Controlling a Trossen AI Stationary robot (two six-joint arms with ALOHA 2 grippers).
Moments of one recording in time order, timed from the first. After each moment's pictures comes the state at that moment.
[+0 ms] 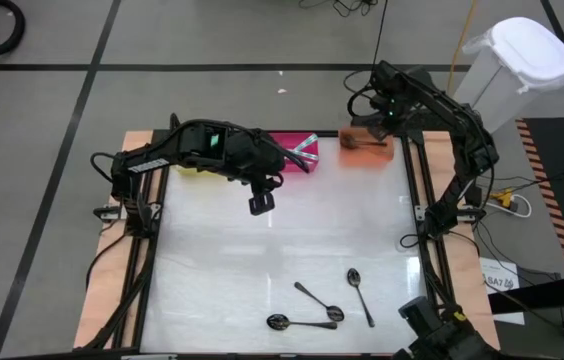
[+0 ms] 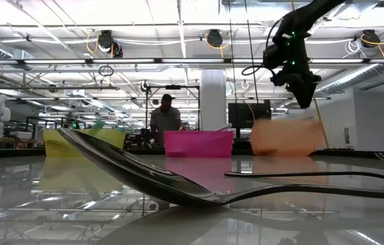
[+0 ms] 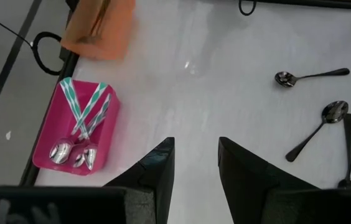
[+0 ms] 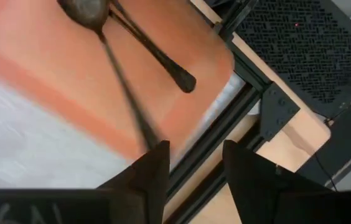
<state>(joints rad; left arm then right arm) 0.01 1.86 2.36 -1.39 -0.13 -0.10 -1.07 1.72 1.55 -1.39 0.18 -0.16</state>
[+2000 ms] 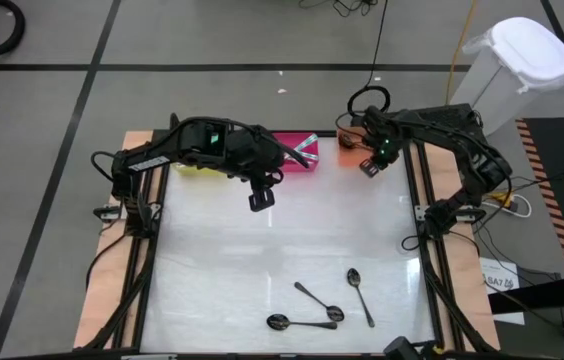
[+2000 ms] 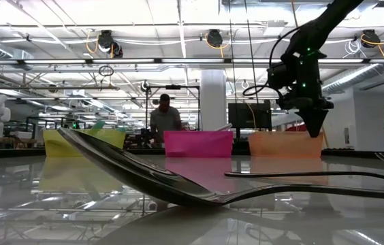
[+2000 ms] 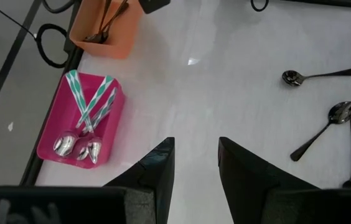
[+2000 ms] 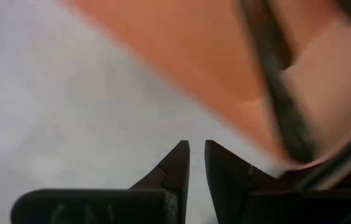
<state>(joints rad) 0.03 1.86 2.36 -1.41 -0.13 -0.11 -0.92 1.56 1.01 -1.03 0.06 -0.03</state>
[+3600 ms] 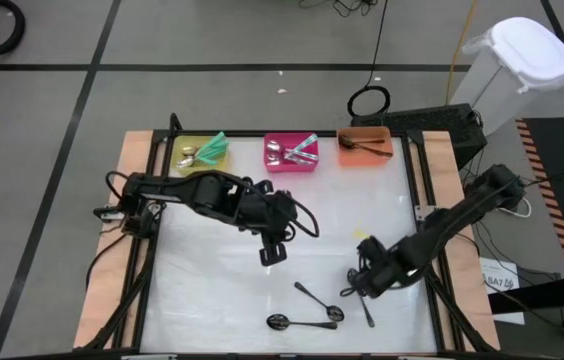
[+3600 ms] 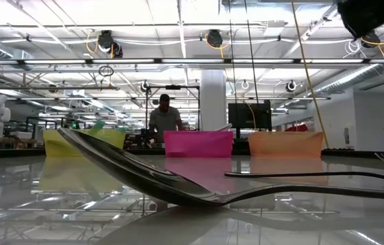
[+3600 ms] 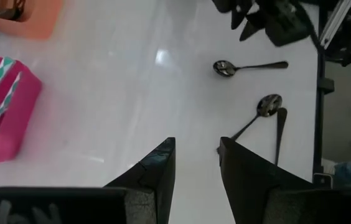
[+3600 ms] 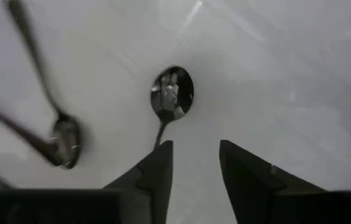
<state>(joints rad) -0.23 1.96 2.36 -1.35 -0.17 -0.40 0.61 1.40 1.01 -1.02 0.06 1.59</state>
